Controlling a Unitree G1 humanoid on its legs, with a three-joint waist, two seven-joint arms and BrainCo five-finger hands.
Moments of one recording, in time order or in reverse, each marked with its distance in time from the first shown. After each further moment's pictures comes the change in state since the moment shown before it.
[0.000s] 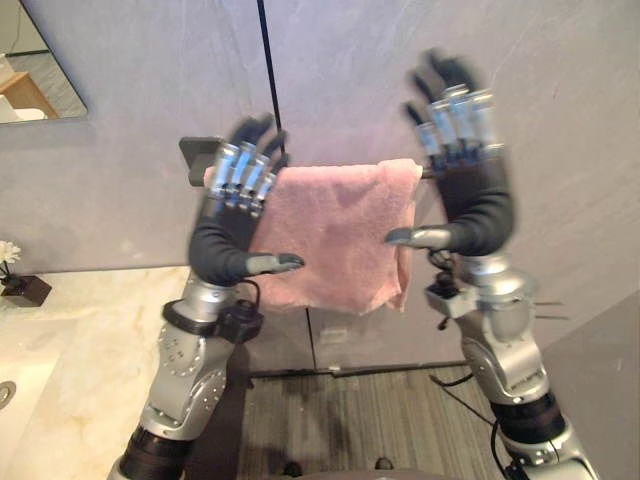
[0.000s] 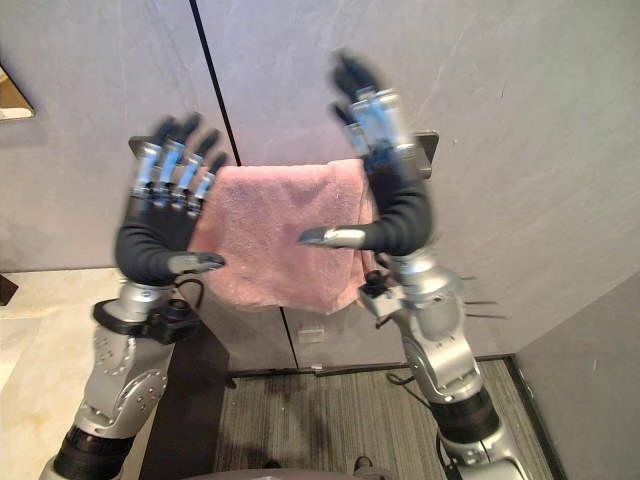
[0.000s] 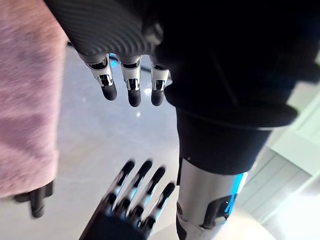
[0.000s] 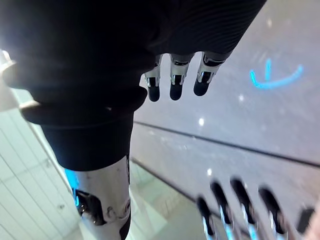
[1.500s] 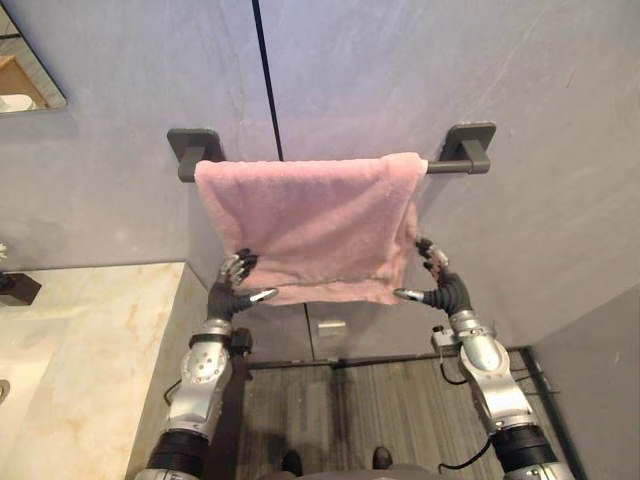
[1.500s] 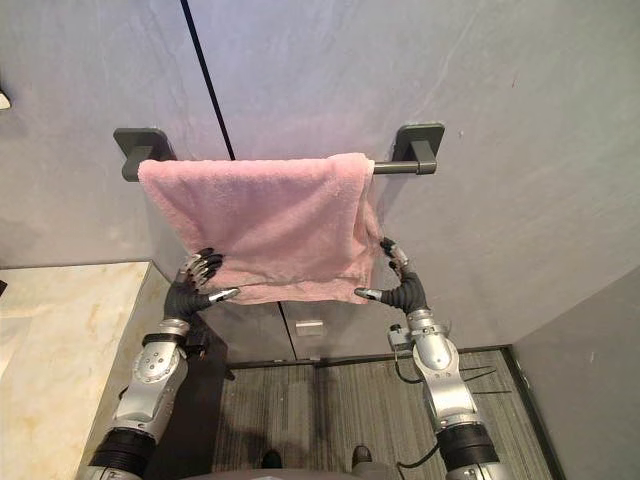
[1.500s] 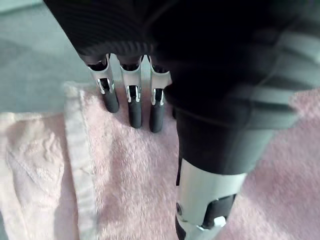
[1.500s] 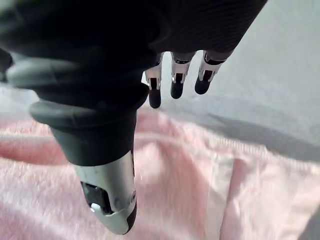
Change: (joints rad) left arm 0.079 -0.161 0.254 0.647 0.387 0.119 0.222; right arm 0.268 0.099 -0.300 0.551 -0.315 0.142 -0.081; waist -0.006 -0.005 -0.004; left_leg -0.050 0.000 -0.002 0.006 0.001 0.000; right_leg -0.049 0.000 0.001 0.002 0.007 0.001
